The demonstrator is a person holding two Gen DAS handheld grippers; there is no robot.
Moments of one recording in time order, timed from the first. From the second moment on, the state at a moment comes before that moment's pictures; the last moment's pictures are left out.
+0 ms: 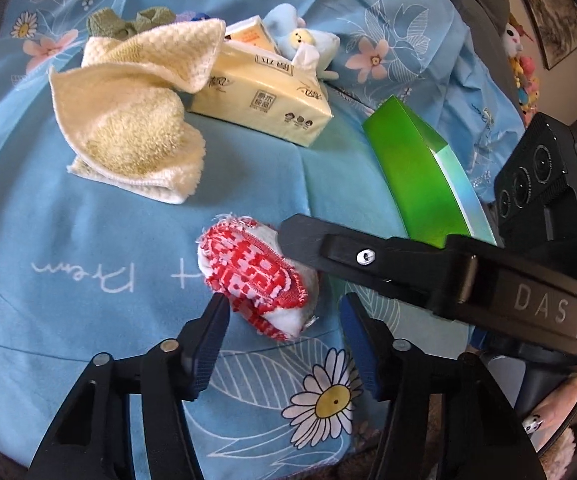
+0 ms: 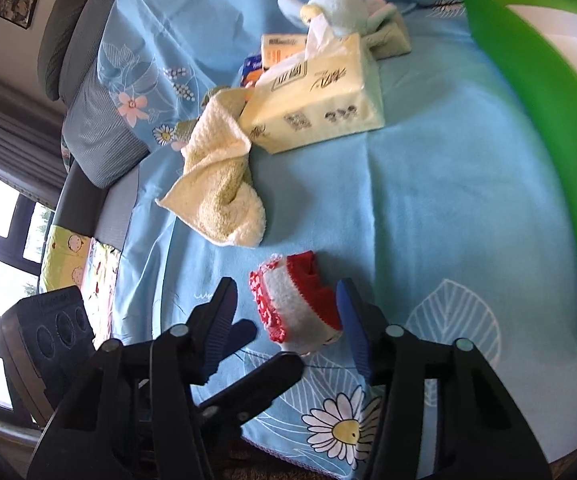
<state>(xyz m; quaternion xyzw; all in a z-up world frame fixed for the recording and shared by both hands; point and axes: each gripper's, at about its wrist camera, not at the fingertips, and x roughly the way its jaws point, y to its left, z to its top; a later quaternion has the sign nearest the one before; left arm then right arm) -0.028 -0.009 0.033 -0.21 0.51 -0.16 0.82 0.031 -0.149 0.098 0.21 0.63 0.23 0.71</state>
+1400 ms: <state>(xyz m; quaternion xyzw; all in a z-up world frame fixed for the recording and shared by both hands) -0.015 -0.137 0.162 -0.04 0.37 -0.26 0.89 0.024 -0.256 0.209 0.25 0.46 0.18 0.83</state>
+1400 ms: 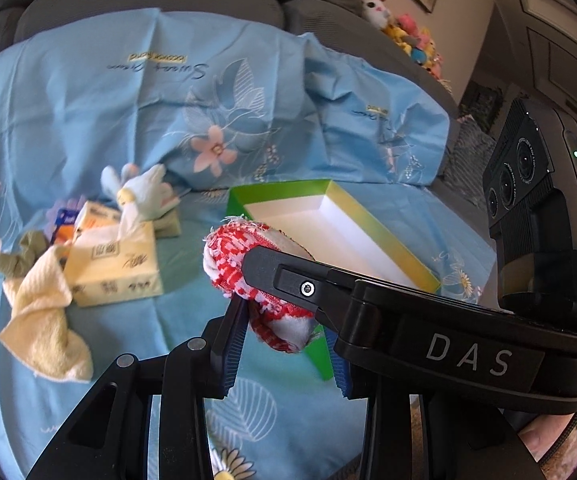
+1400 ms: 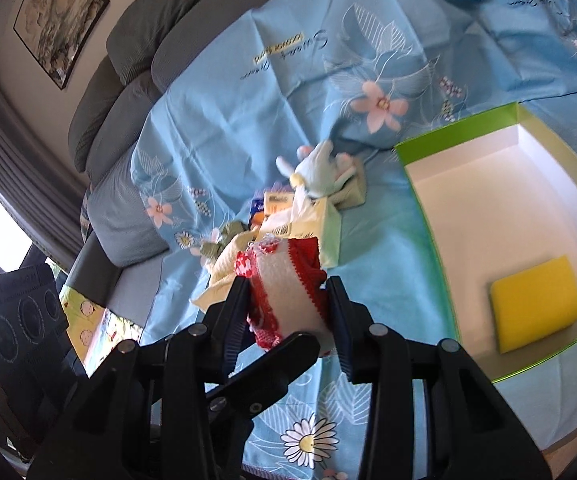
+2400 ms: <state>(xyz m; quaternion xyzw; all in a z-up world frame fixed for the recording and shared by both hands) 0.083 -0.276 0.098 -0.02 0.44 -0.39 0.81 0.066 -0.404 0.149 0.30 0.47 0.00 0.83</state>
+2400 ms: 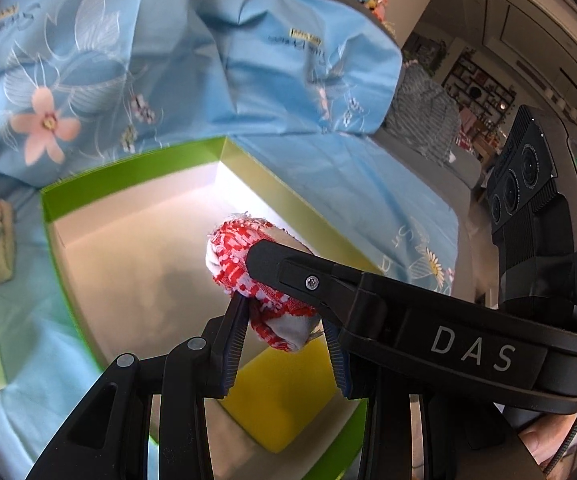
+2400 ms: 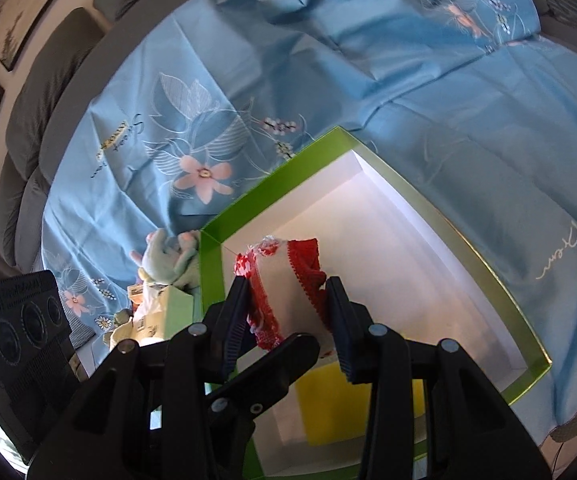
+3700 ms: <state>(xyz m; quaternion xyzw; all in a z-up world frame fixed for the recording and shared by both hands) 0.057 -0.191 0.124 -0.06 0.44 -0.28 0.85 0.061 -0.375 0.159 0.24 0.47 -0.04 0.85</state>
